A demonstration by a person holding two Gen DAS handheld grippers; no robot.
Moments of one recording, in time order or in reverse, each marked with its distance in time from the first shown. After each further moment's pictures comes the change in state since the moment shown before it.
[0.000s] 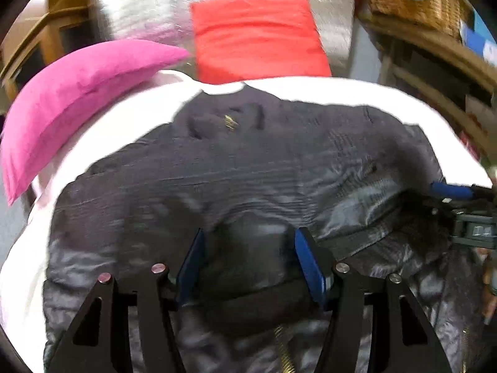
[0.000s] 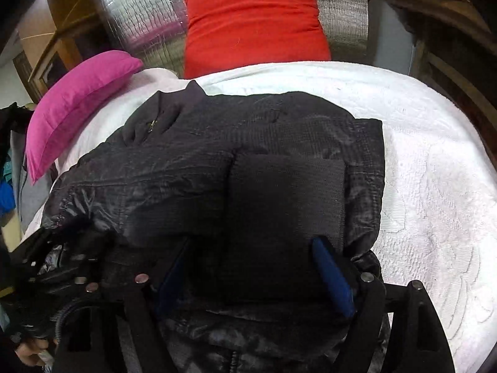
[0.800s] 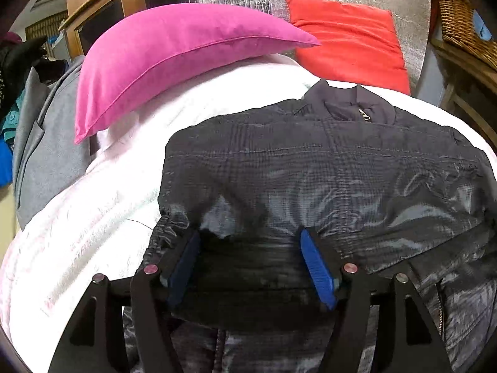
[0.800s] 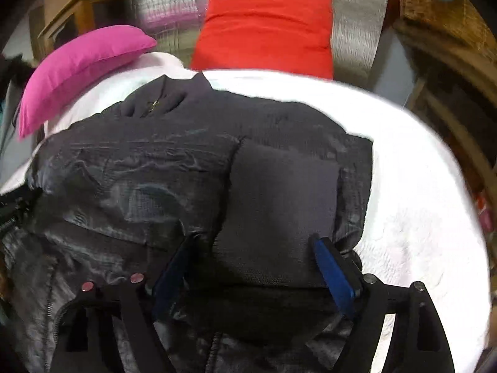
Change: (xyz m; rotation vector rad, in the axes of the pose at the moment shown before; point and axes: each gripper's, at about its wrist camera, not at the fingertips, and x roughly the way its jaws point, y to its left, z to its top) left arm -0.004 0.121 -0.032 -0.163 0.035 0.187; right arm -0.009 0.032 -0.019 -0.178 -0.036 -0.174
